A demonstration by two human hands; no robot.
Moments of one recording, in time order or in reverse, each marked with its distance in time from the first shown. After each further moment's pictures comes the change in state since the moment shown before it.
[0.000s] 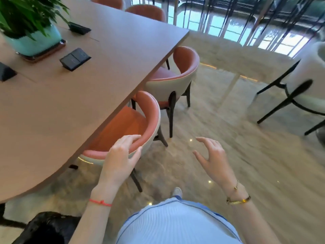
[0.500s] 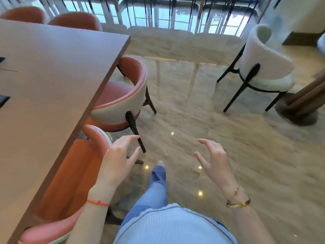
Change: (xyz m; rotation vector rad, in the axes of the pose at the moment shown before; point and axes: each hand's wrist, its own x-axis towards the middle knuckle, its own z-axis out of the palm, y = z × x) left_hand 0.216 0.103 0.122 -0.034 -0.231 0.220; right_hand 0.108 0.143 -0.084 -0.015 0.201 0.289
